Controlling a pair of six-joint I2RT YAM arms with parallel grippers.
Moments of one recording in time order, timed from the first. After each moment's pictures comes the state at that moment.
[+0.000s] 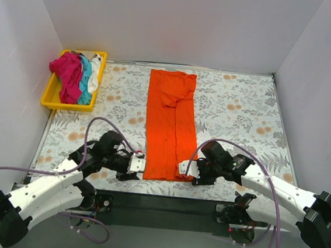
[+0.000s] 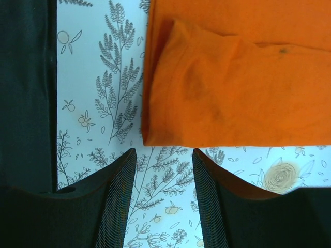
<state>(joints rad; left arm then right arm) -0.61 0.77 0.53 -0.59 0.71 0.74 0.86 1.00 0.58 -0.65 -0.30 -0.86</state>
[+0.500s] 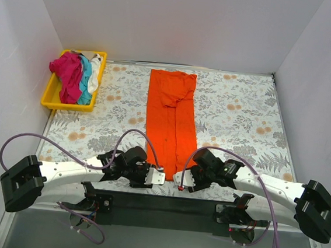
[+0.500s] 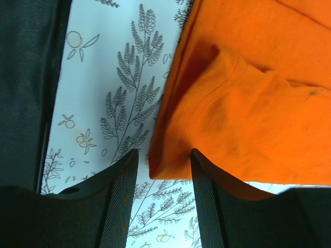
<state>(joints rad) -1.02 1.08 0.43 -0.27 0.35 0.57 1.00 1.09 0.49 -0.51 -0.24 -0.94</state>
